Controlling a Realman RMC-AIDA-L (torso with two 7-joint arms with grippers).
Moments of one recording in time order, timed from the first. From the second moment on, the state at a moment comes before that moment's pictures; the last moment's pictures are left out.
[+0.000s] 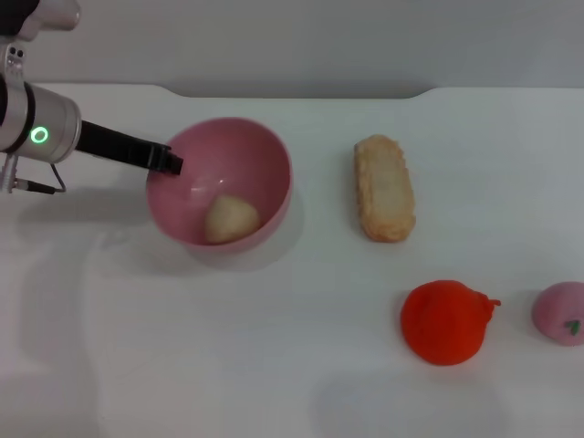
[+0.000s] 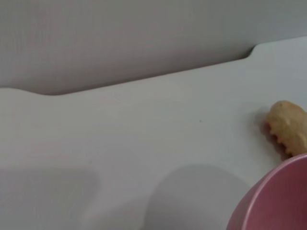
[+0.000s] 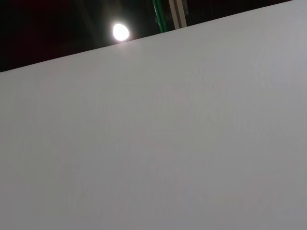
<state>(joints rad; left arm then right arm) -0.74 -1.99 1.02 0.85 2.40 1.22 -2.43 0.28 2.07 -1.08 -0.76 -0.26 -1.46 0.56</state>
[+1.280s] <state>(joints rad) -0.74 -2.05 1.02 0.85 2.39 1.14 -2.43 0.38 2.07 -1.08 -0.67 -0.26 -1.44 0.56</state>
